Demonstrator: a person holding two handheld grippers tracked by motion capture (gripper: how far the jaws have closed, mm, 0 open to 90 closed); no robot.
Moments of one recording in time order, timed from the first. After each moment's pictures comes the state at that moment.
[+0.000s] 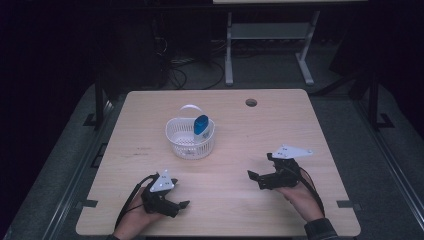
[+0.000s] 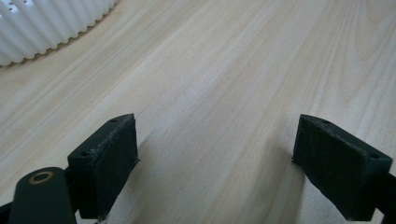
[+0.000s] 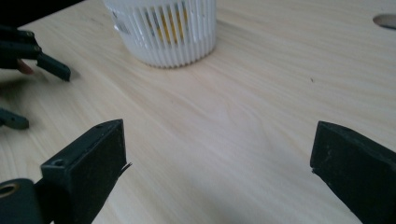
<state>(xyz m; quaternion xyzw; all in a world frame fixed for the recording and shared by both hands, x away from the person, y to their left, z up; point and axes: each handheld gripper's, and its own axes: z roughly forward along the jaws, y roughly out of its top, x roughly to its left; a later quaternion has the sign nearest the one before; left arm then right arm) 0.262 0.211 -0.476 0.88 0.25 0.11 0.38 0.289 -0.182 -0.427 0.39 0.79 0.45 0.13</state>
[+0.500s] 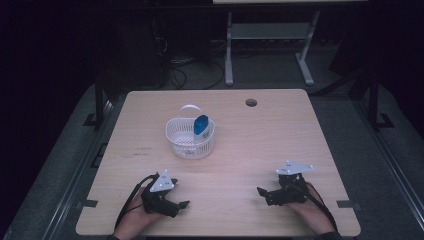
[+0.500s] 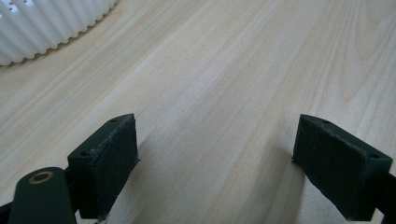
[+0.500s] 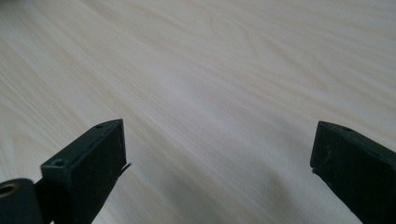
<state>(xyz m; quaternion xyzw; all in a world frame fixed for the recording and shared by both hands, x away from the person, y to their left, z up) 0.262 0.211 -0.476 0.88 0.25 0.11 0.38 0.264 -0.197 -0.460 0.41 0.82 0.37 0.14</state>
